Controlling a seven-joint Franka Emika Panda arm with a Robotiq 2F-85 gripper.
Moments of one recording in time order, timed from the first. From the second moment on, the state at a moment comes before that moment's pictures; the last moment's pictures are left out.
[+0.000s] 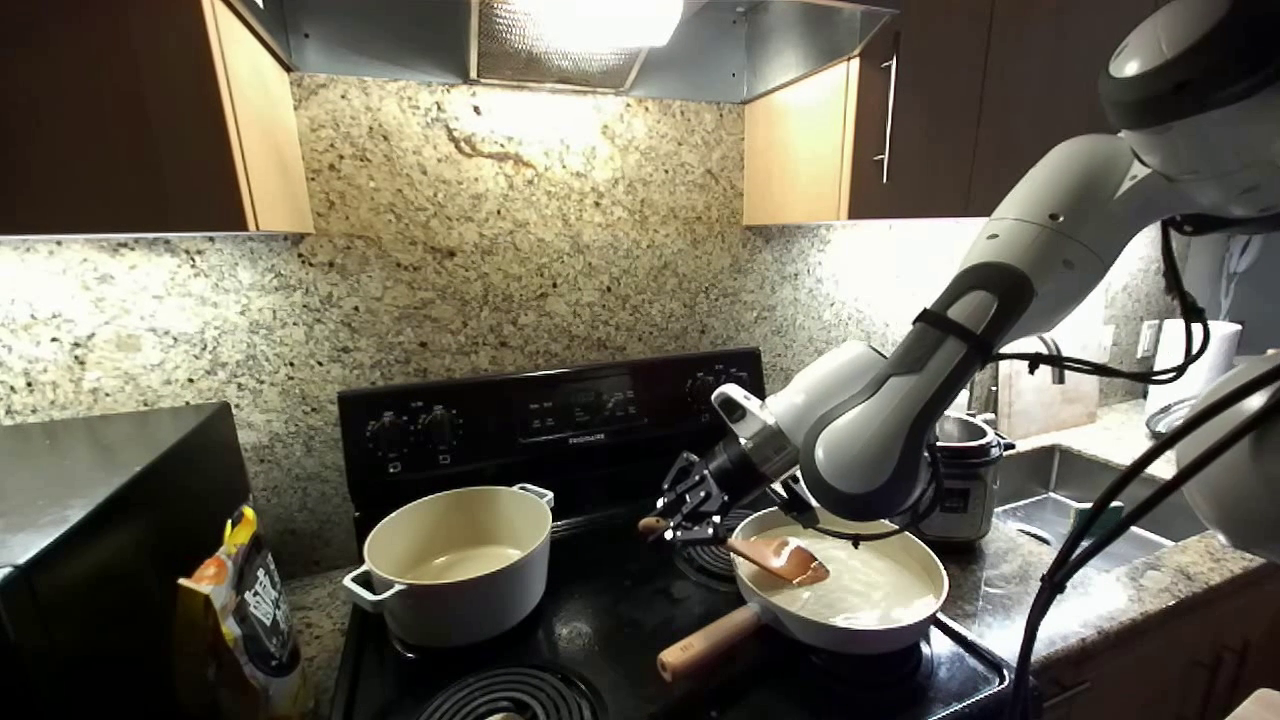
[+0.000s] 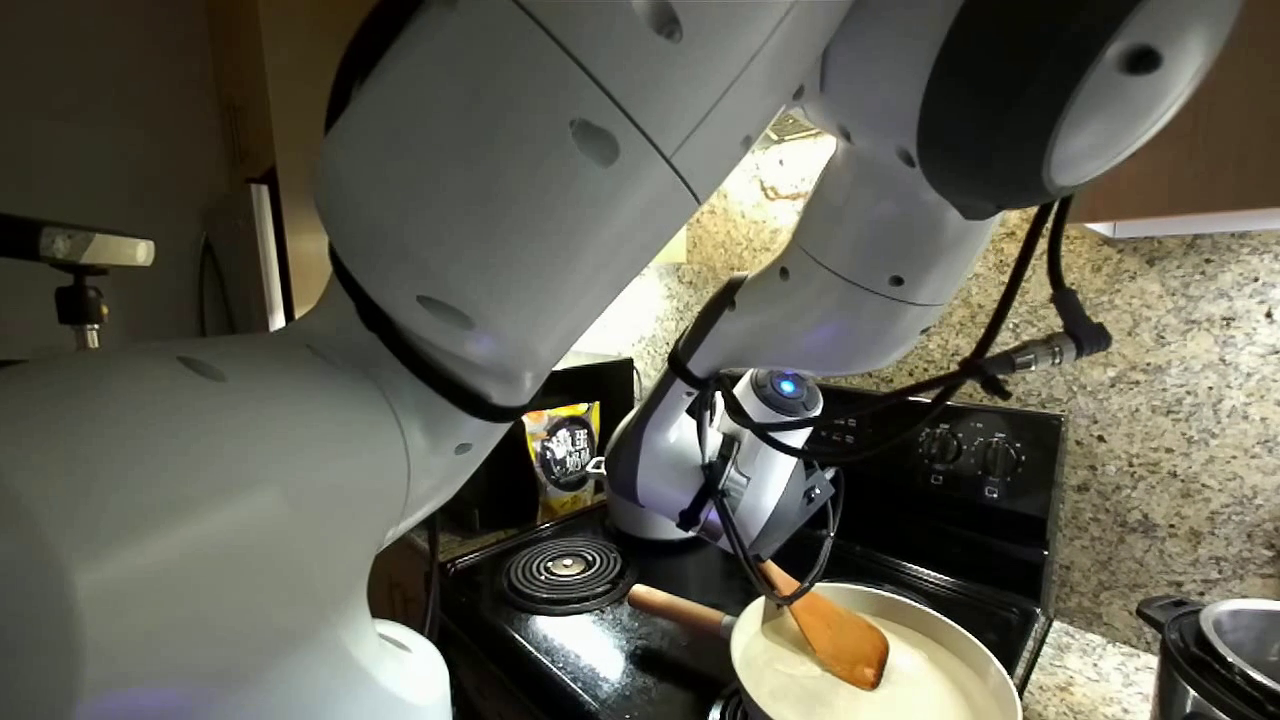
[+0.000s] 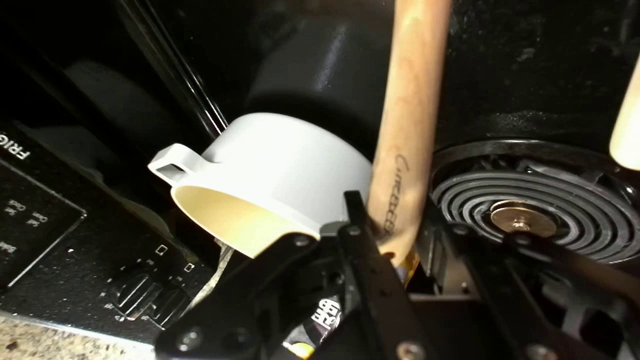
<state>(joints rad) -1.02 0.79 0.92 -2.54 -0.67 3.46 -1.15</state>
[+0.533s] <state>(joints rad) -1.24 0.86 0.97 -2.63 -0.67 3.46 -1.15</state>
